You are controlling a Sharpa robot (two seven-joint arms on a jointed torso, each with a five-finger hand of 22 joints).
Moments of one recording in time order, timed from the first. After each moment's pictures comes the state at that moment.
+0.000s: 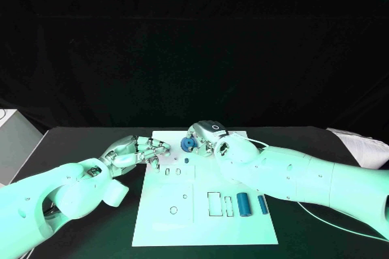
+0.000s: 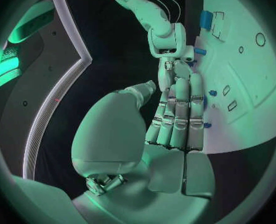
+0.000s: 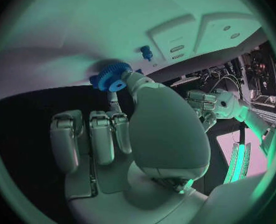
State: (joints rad) left arm 1.03 -0.96 0.26 1.63 -0.33 -0.04 0.16; left_hand 1.38 -0.17 0.51 0.18 0.05 0.85 0.21 0.26 0.22 1.10 0.14 0.12 0.11 1.05 0.07 0.87 0.65 0.17 0.96 0.16 0.90 0.52; right arm 1.31 -0.43 -0.11 1.18 -1.60 -0.50 -0.24; right_hand 1.43 -0.21 0.38 0.24 0.29 0.96 0.16 0.20 0.38 1.47 0.07 1.57 1.31 1.47 -0.01 1.56 1.31 0.01 1.47 0.10 1.57 1.31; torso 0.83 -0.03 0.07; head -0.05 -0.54
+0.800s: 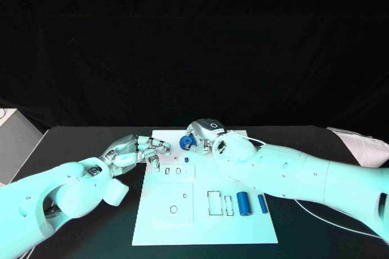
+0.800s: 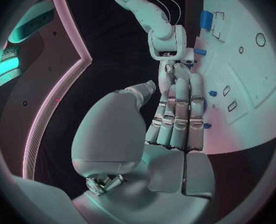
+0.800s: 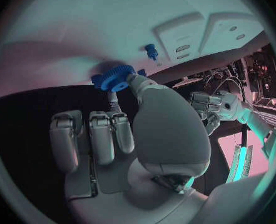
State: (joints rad) left arm 1.03 -0.96 0.26 1.63 -0.33 -0.04 0.16; left_hand 1.38 -0.17 0.51 0.18 0.05 0.85 0.21 0.26 0.22 1.09 0.15 0.12 0.11 1.05 0.07 0.87 0.65 0.17 0.96 0.16 0.90 0.52; right arm 1.32 -0.40 -0.11 1.15 -1.61 -0.50 -0.25; right_hand 1.34 -0.23 0.36 0.28 0.23 0.91 0.17 0.15 0.37 1.47 0.08 1.57 1.31 1.46 0.01 1.56 1.31 0.01 1.47 0.10 1.57 1.31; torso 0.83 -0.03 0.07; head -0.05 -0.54
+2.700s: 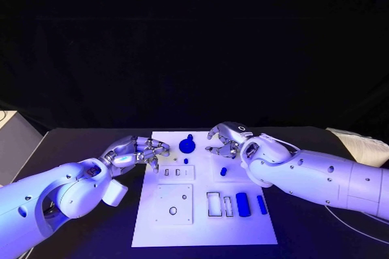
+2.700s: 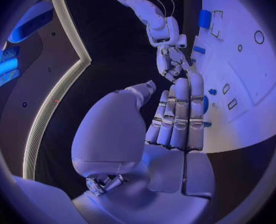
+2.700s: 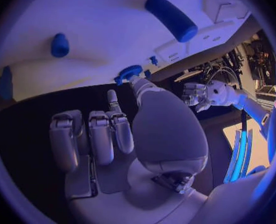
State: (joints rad) left arm 1.03 -0.97 0.26 1.62 -0.34 -0.04 0.16; left_hand 1.38 -0.17 0.51 0.18 0.05 0.85 0.21 0.26 0.22 1.09 0.14 0.12 0.11 1.05 0.07 0.87 0.65 0.17 0.96 0.16 0.90 0.52; right arm 1.33 -0.67 -0.11 1.36 -1.48 -0.52 -0.18; right_hand 1.32 -0.19 0.27 0.26 0.28 0.92 0.17 0.15 0.38 1.46 0.08 1.57 1.31 1.47 0.01 1.56 1.31 0.01 1.47 0.11 1.57 1.31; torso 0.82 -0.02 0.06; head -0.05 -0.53
